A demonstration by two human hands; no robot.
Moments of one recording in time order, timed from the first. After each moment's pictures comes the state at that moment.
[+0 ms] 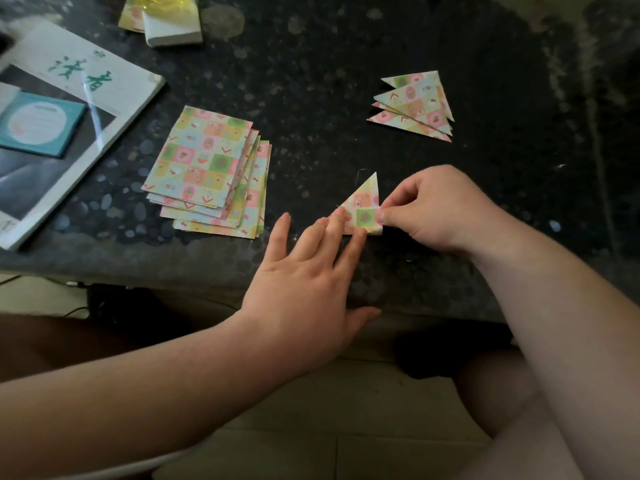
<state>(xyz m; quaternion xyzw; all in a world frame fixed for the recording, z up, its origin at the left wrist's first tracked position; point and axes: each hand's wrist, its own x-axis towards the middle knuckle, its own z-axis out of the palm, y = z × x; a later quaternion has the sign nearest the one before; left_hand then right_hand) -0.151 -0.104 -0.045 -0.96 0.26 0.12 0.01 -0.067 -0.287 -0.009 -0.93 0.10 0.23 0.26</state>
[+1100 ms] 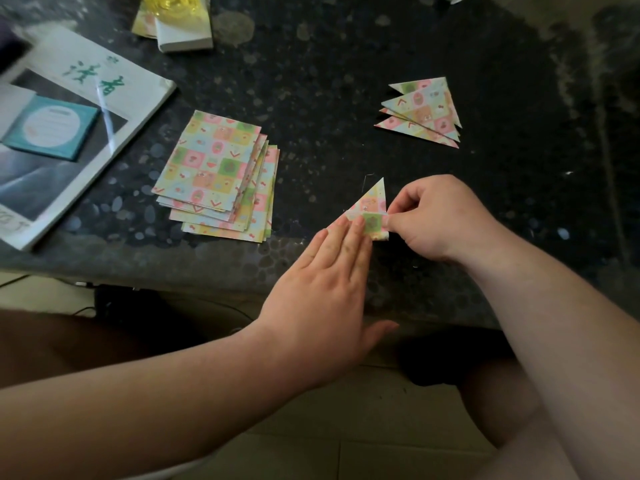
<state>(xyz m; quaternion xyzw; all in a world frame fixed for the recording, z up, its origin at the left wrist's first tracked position) -0.155 -0.113 -0.047 -0.95 0.29 0.13 -0.03 -0.068 -0.278 -0.018 -0.94 0.12 0.21 0.25</state>
